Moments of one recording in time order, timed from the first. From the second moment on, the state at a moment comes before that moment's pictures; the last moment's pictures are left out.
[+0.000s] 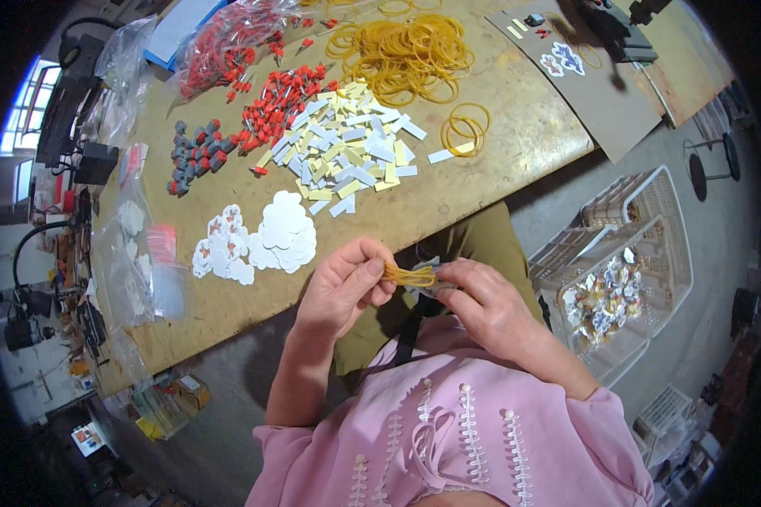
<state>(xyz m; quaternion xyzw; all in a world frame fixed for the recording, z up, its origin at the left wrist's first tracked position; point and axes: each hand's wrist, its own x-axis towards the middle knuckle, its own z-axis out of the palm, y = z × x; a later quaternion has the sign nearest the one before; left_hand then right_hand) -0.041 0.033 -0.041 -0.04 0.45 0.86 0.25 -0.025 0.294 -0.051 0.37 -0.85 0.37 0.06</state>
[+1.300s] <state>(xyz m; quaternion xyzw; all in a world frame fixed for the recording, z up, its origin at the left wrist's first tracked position) -0.013 0.035 -0.001 0.26 0.90 0.29 0.19 -0.021 0.277 -0.044 0.40 -0.78 0.48 -0.09</state>
